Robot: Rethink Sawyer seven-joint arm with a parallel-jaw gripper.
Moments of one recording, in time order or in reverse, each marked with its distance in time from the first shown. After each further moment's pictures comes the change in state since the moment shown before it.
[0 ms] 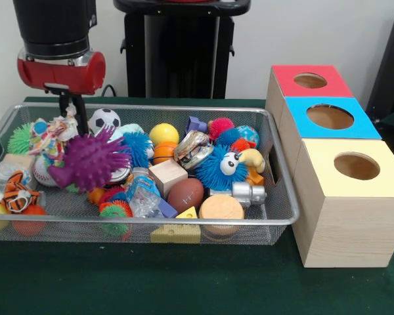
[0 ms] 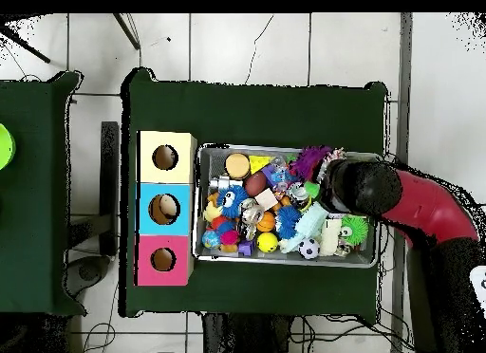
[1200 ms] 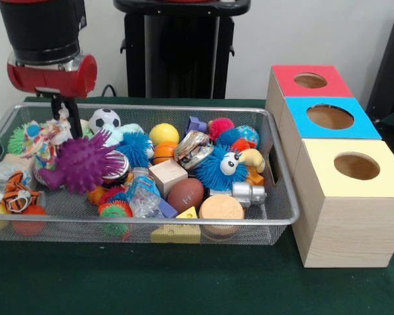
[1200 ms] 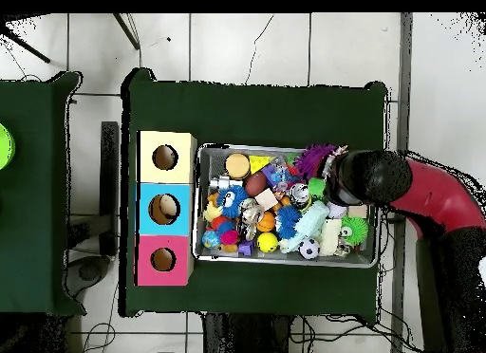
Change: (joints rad) arm -0.026 0.024 0.052 -0.083 -0.035 0.120 0.000
